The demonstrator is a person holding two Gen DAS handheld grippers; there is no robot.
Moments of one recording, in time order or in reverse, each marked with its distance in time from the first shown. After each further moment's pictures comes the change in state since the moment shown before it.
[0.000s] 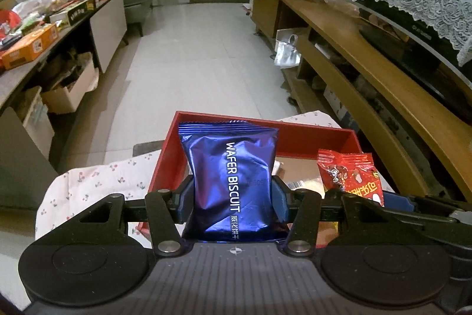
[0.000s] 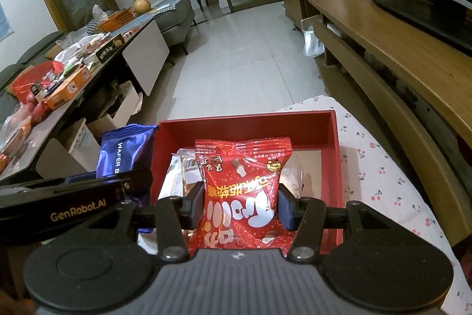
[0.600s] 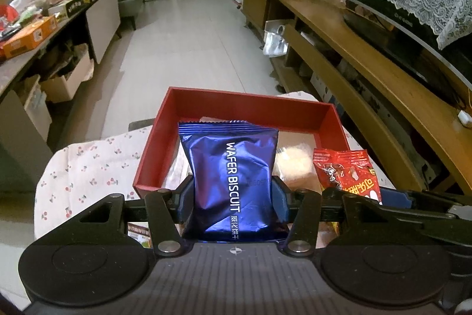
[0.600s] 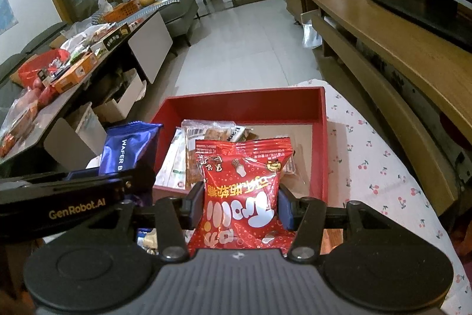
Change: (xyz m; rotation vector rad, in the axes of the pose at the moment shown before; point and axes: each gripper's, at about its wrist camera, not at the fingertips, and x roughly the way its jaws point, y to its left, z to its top) left arm -0.032 -0.008 -0.034 0.009 0.019 -0.035; right arm -0.036 -0.002 -0.034 -0.022 0.018 0.003
